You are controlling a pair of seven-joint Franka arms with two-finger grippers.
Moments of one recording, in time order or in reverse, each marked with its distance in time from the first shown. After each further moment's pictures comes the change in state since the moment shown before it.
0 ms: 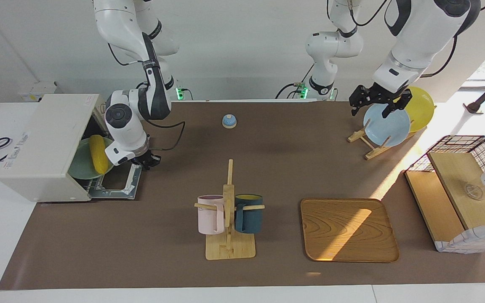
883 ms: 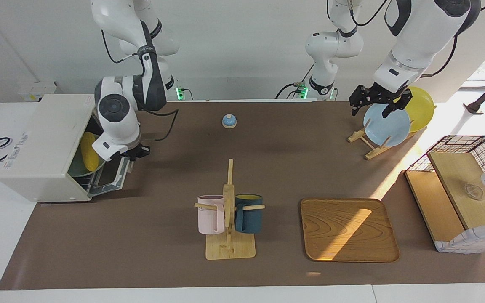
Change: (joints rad) left arm 0.000 0.000 0.000 0.000 0.000 0.000 0.000; right arm -0.037 -0.039 0.017 0.251 -0.120 -0.392 -0.179
